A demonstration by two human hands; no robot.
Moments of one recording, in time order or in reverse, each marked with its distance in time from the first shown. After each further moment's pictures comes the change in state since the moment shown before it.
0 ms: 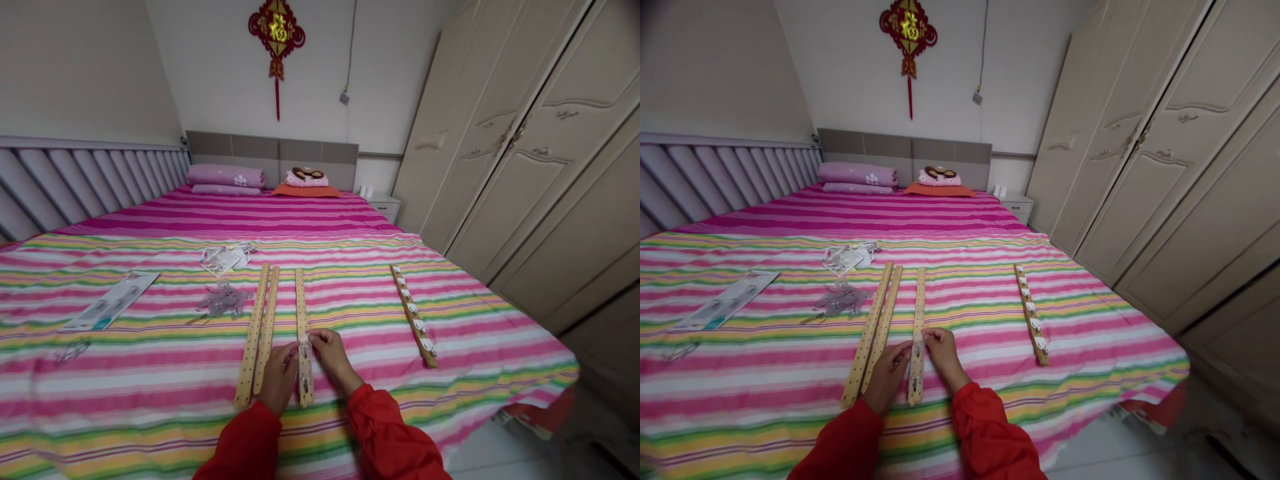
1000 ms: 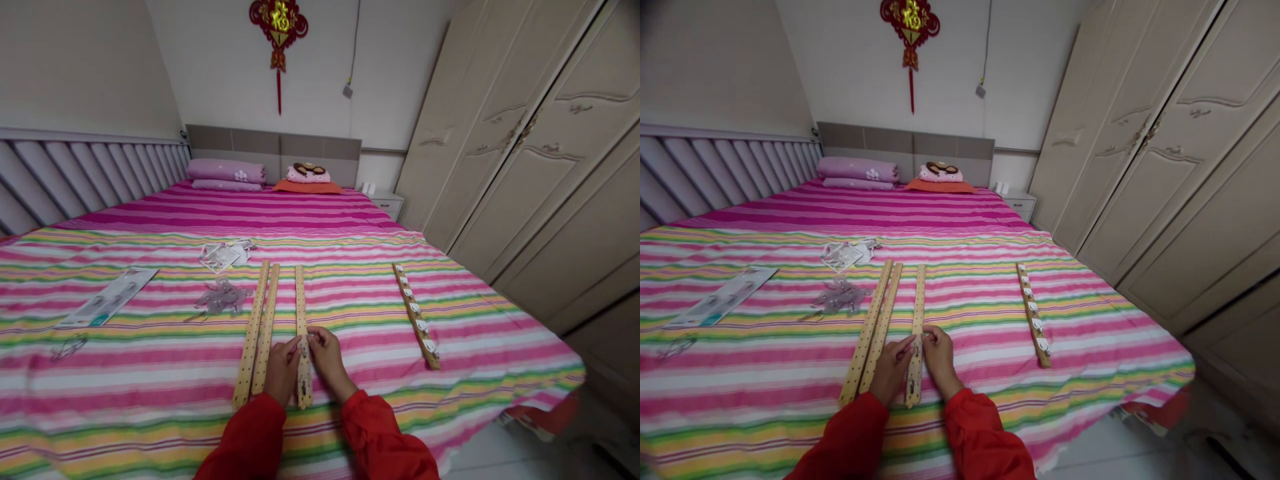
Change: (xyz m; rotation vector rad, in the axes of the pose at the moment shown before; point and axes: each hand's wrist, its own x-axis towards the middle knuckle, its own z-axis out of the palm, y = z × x) left_hand 0.008 -0.003 0.011 0.105 0.025 -0.003; right_hand -0.005 0.008 0.009 -0.071 0.121 -0.053
